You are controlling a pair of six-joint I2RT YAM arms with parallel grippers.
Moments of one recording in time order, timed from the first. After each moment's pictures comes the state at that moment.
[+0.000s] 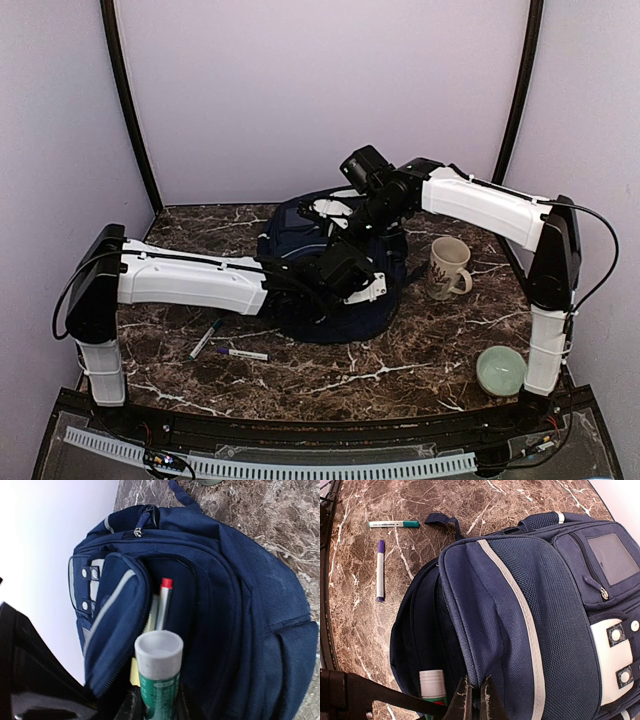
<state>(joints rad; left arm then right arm) -1.18 1.94 1.48 -0.34 -0.69 0.62 0.80 1.96 1.85 -0.87 -0.31 -0.44</state>
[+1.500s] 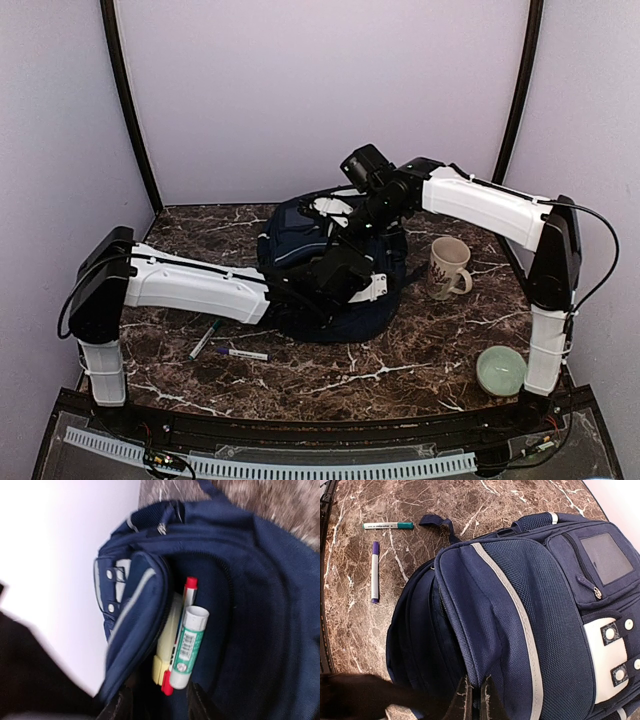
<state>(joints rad) -1.17 1.98 1.41 -0.07 -0.80 0.84 0.80 1.96 1.85 -0.86 -0.29 -0.44</state>
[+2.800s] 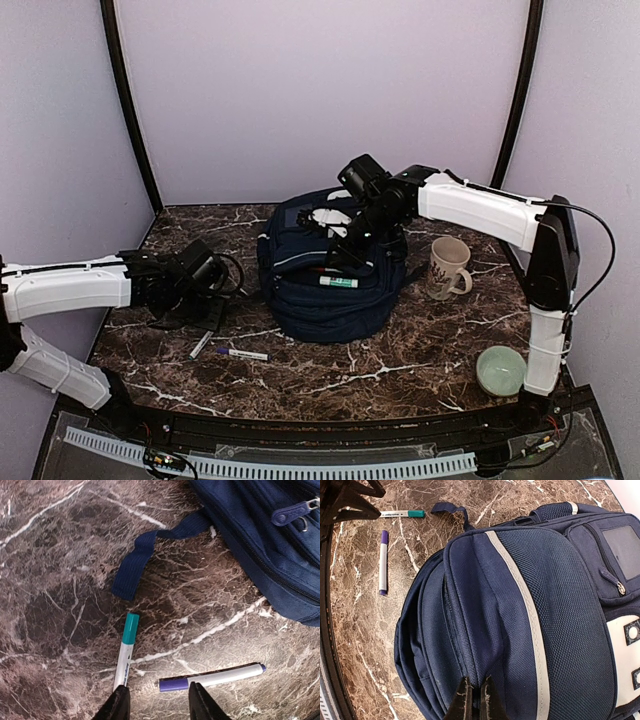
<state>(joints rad) -0.81 1.28 0.84 -0.73 -0.29 -0.55 0.81 1.97 1.81 -0.86 -0.32 -0.44</state>
